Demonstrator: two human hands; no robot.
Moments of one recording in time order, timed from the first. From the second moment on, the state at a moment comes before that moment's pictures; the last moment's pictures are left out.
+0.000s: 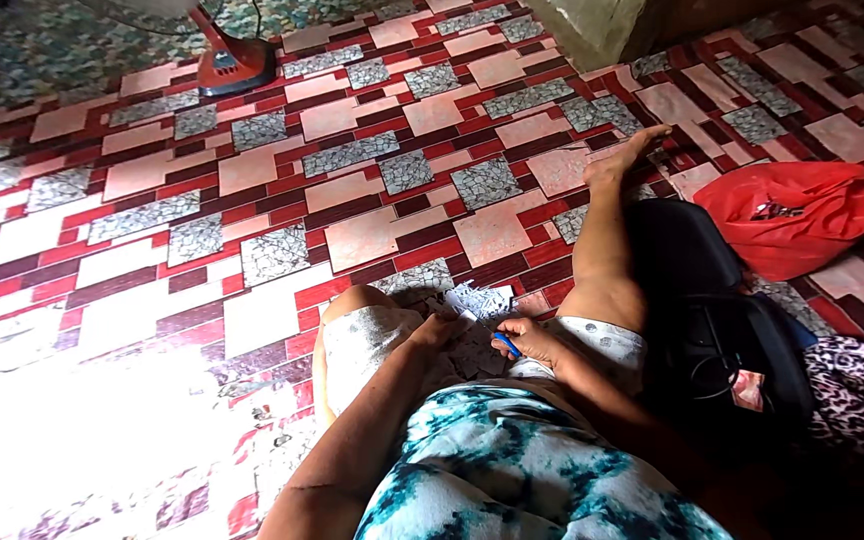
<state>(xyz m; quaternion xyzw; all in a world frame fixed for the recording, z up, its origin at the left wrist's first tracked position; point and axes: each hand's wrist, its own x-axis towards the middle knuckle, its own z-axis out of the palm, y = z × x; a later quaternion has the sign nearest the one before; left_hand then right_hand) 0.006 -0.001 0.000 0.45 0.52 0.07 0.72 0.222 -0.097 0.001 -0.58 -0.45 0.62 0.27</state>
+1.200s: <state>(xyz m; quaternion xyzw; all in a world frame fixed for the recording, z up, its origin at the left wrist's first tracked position) 0.005 0.000 0.000 0.45 0.51 0.08 0.73 0.222 -0.095 0.002 -0.59 -0.44 0.62 0.25</state>
